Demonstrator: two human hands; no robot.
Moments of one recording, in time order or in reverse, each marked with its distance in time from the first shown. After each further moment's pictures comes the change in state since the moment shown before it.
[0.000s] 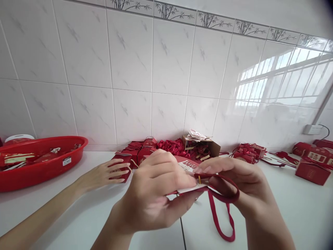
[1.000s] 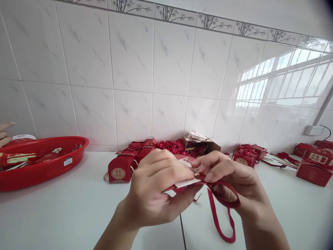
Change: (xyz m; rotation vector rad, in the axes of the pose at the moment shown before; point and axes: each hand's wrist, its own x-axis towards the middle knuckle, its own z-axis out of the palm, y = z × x) left_hand 0.000 -0.001 0.006 0.027 0.096 -0.007; right_hand 0.003 0.007 0.002 0.047 -0.061 -0.078
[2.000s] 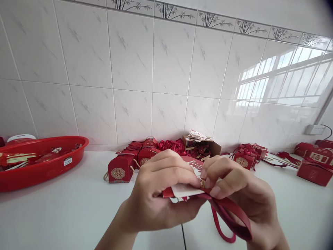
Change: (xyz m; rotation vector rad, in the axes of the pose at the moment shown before) left_hand -0.001 0.001 0.004 -0.244 -0.002 -0.072; right_hand -0.003 -0.002 0.006 -0.109 -0.041 -0.256
